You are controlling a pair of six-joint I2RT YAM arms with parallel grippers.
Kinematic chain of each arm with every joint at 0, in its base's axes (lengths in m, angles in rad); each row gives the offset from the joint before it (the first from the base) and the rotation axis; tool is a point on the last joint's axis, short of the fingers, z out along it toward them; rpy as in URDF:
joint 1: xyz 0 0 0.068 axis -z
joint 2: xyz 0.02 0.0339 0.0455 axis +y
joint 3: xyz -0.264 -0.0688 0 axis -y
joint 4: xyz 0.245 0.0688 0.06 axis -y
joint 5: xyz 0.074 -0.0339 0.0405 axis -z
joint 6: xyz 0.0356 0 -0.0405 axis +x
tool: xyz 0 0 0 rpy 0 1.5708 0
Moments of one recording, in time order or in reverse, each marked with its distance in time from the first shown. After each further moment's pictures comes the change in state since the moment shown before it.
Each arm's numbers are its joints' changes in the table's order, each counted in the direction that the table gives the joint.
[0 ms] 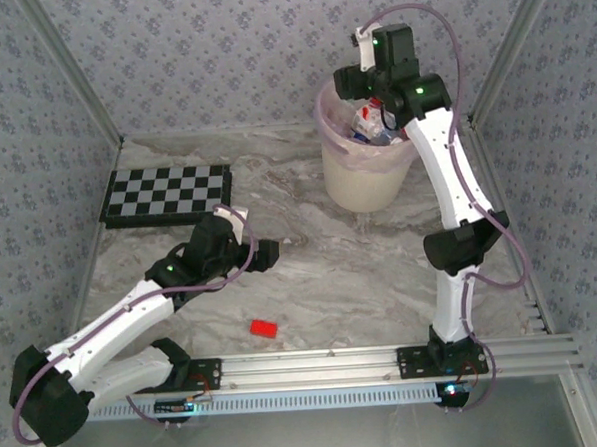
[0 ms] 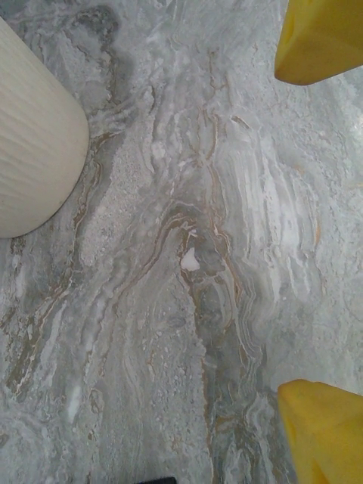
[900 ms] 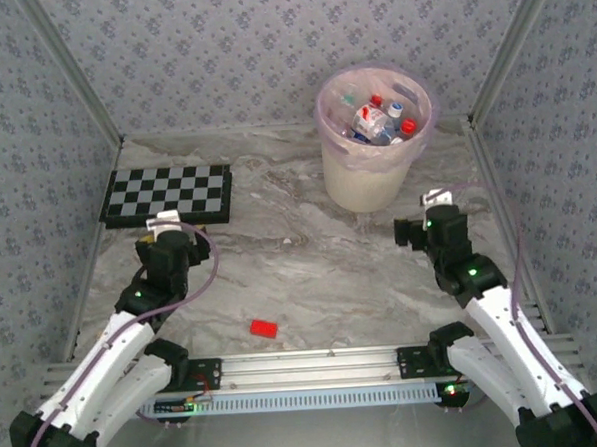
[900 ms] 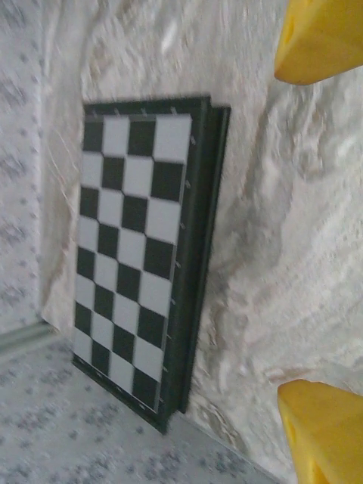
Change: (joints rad) left arm -0.290 -0.273 -0.213 0.027 -0.554 0.132; right arm 0.016 -1.248 -1.828 0.407 0.274 0.135
